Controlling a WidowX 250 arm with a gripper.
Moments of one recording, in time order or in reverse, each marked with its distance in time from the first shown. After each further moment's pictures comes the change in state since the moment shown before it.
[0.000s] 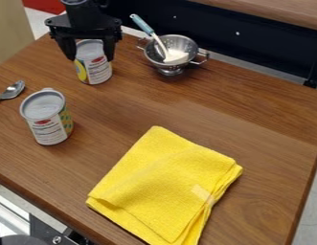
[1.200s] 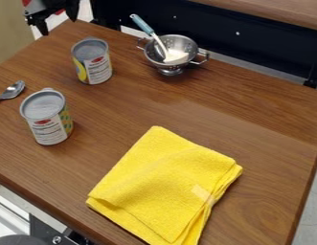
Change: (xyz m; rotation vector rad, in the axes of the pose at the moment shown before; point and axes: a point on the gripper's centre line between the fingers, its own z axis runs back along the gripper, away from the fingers) arm 0.107 0.077 -0.049 0.150 -0.263 0.758
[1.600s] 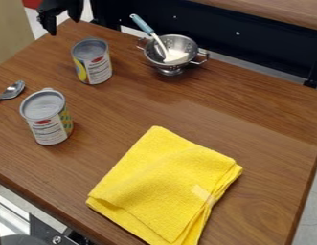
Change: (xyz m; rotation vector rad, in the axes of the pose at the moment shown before) arm 0.001 -0.008 -0.020 0.169 0.055 0.117
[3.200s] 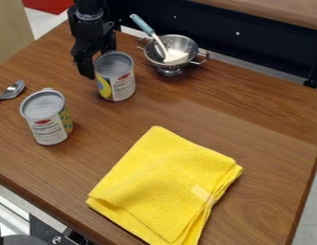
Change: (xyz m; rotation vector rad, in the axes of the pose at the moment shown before) arm -0.105 0.024 0.017 0.021 0.310 0.105
